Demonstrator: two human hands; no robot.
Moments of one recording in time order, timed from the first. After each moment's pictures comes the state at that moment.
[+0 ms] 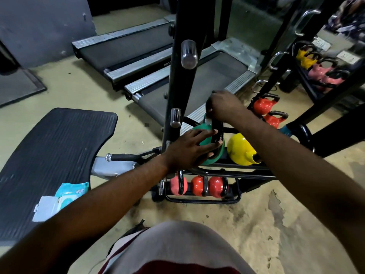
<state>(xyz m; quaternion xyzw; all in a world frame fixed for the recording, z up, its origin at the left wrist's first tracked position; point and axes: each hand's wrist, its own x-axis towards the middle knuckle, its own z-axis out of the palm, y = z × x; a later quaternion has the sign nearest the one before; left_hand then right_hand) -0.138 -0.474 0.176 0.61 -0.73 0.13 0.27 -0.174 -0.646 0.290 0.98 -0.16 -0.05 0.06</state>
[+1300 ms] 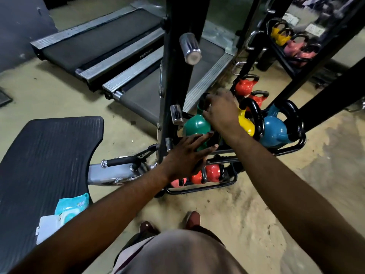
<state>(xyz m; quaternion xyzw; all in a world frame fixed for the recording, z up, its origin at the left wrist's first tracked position) -0.138 -0.443 0.158 0.65 -0.74 0.05 0.19 -0.193 -0.597 0.263 0.93 -0.34 0.14 -0.03</state>
